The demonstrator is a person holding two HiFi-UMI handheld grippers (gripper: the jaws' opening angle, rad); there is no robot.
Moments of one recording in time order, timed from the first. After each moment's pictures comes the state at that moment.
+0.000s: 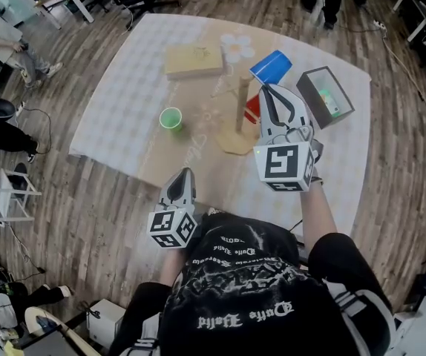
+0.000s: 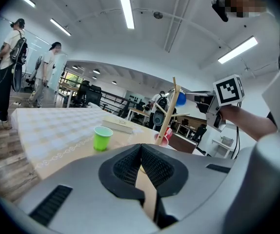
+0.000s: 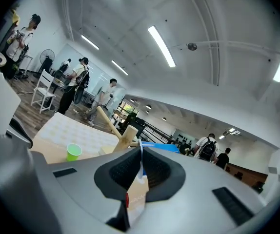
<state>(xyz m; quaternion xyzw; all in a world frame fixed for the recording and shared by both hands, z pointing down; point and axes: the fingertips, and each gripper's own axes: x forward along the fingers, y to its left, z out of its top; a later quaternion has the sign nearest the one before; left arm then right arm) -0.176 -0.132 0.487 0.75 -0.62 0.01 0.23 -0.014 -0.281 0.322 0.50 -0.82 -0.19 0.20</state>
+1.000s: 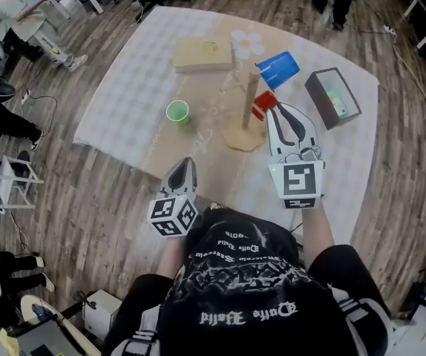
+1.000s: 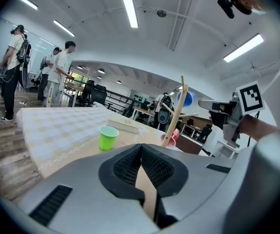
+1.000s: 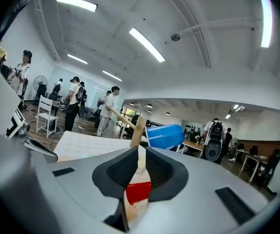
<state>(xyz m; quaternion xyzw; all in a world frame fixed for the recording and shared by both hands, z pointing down) -0.189 -0.141 0.493 0.73 -0.64 0.01 0.24 -0.009 -0.245 0.353 0.48 -0.87 -0.08 0.13</state>
